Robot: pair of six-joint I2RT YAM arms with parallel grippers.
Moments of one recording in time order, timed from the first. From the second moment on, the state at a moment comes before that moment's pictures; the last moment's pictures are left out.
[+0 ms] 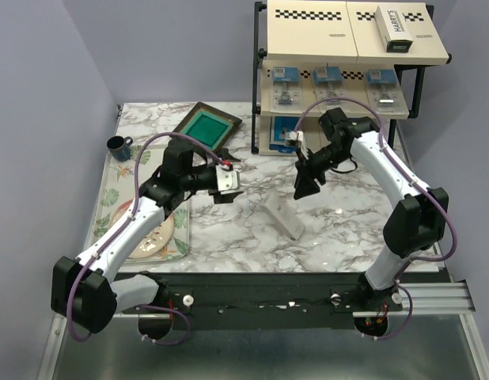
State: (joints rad) left arm -0.43 1.15 0.89 -0.15 0.79 0.79; right arm 0.30 1.71 1.56 -1.27 -0.86 -0.83
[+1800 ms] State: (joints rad) left arm -0.32 0.90 0.83 -0.40 0.44 0.48; right arm 0.83 1.73 1.22 -0.70 -0.32 -0.55
